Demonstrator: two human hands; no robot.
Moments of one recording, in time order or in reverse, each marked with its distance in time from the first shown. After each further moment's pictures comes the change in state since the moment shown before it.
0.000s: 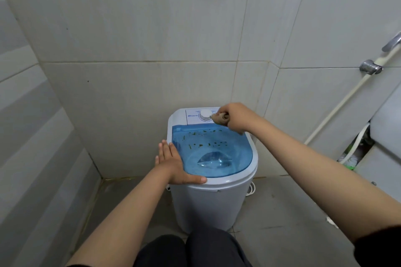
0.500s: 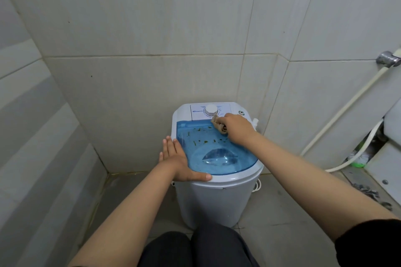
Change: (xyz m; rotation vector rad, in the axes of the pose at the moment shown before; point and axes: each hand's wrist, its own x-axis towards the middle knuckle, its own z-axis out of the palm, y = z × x) left_hand 0.001 0.000 0.000 0.013 -0.026 -0.027; right_hand 0.013 0.018 0.063 -0.225 0.071 -0.138
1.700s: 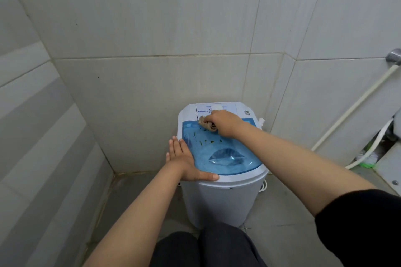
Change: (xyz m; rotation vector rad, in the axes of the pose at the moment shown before) left_hand -0.002 0.002 -0.001 -0.012 -0.003 -0.009; right_hand 0.026 -0.040 -0.013 0.001 -0.111 -0.124
